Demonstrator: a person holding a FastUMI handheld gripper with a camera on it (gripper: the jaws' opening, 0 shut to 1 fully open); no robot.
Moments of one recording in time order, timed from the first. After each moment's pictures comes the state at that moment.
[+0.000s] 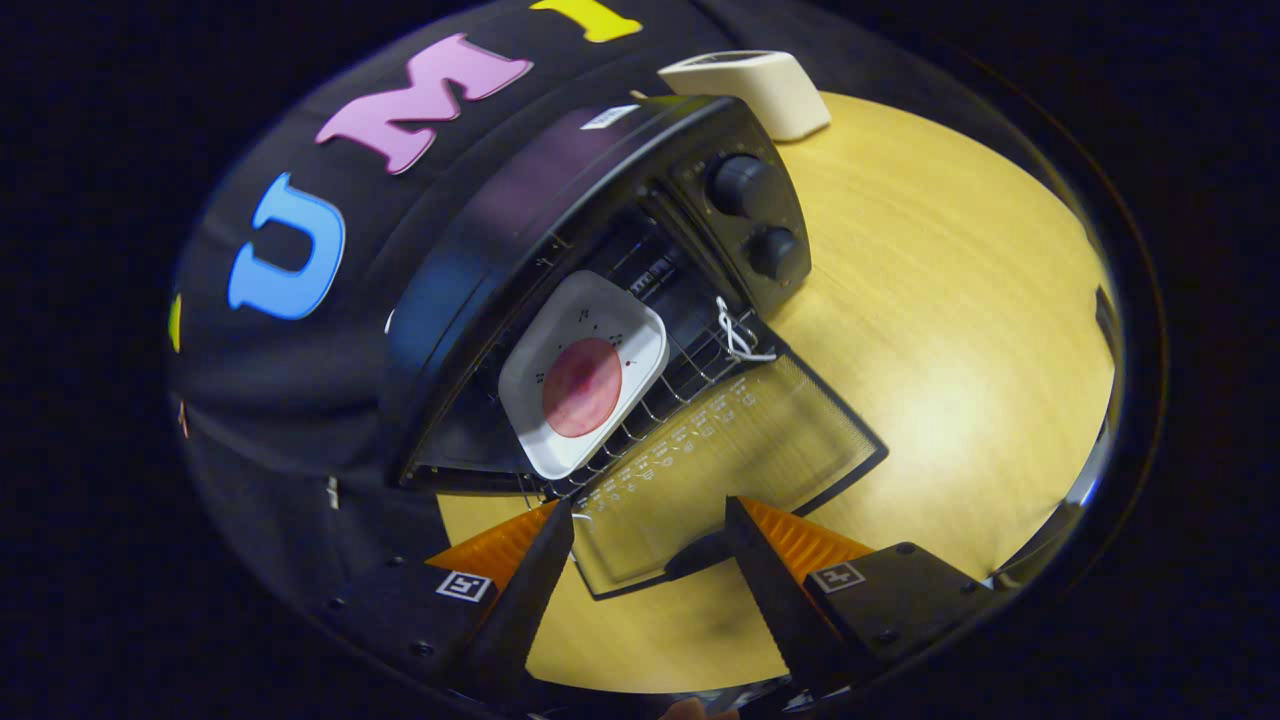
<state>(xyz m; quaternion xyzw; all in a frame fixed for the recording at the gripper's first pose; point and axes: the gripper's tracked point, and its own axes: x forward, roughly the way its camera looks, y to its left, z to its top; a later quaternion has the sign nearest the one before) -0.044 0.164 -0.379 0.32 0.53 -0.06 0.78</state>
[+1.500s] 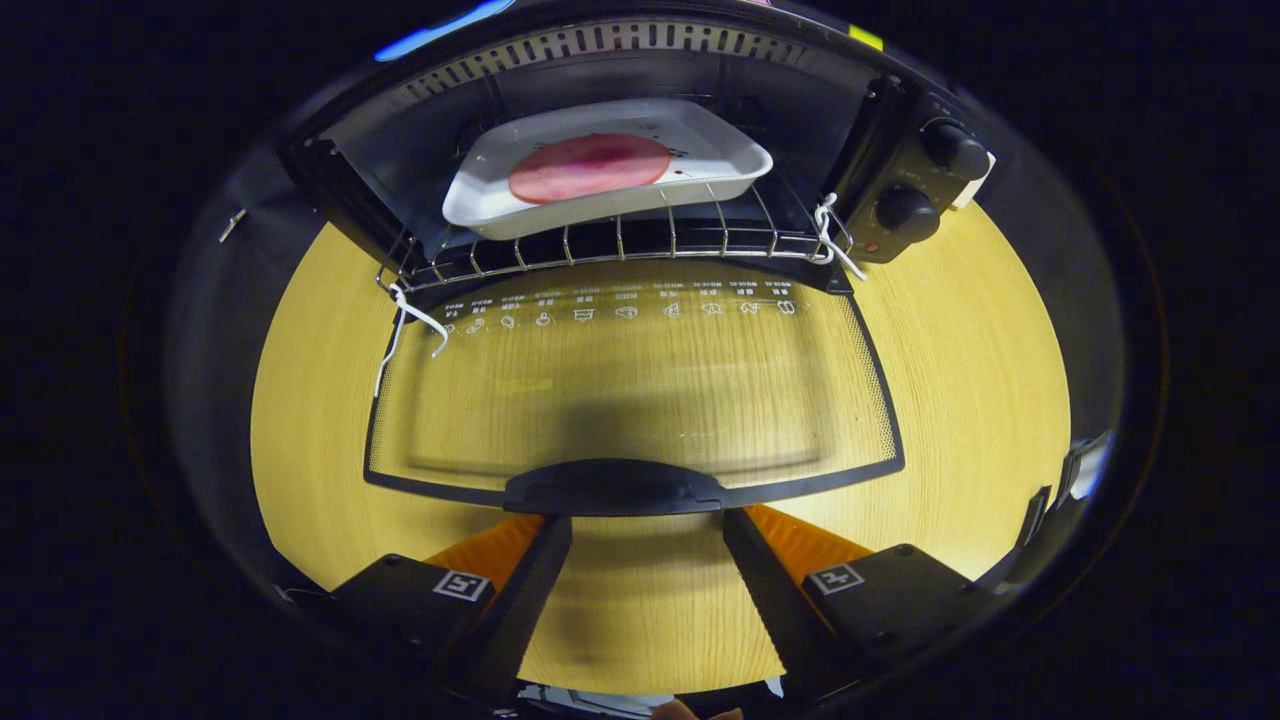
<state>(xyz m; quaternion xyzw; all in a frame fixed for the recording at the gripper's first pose) -0.119 0.182 -0.473 0.03 0.64 0.02 0.77</state>
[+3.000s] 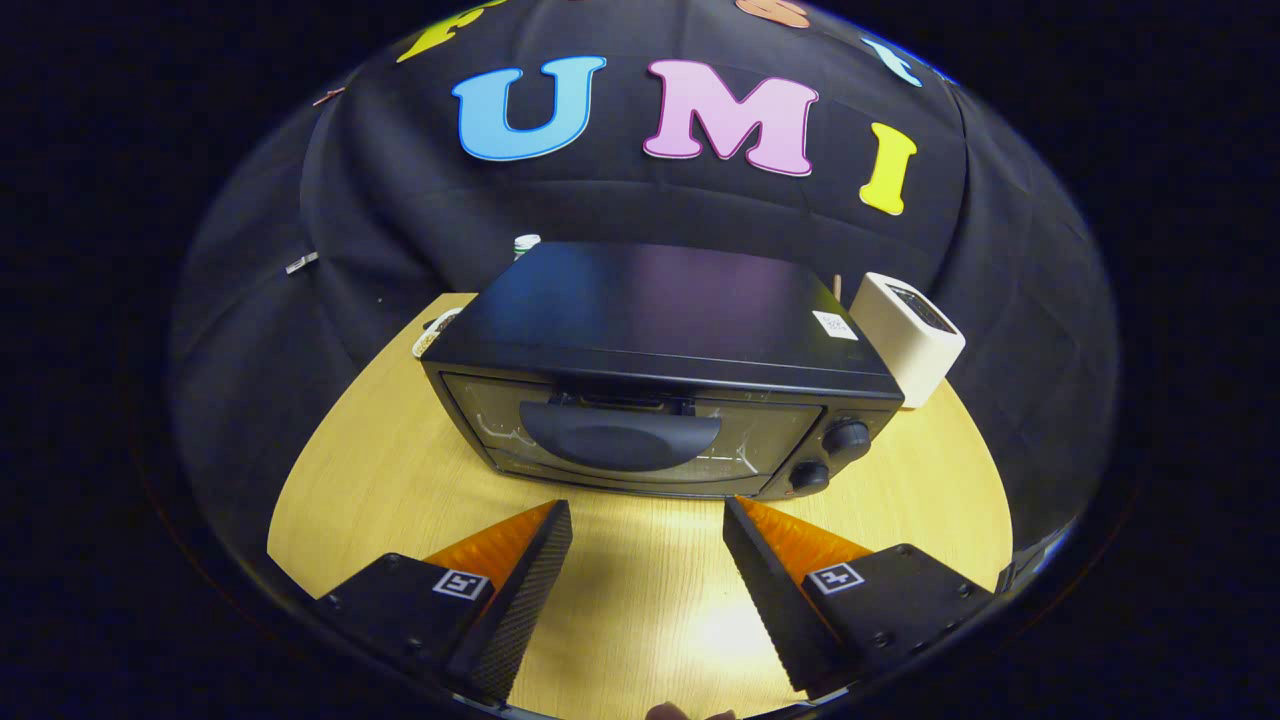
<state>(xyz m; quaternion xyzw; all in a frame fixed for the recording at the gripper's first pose) -0.064 0.167 -0.334 -0.01 0.41 0.07 0.91</state>
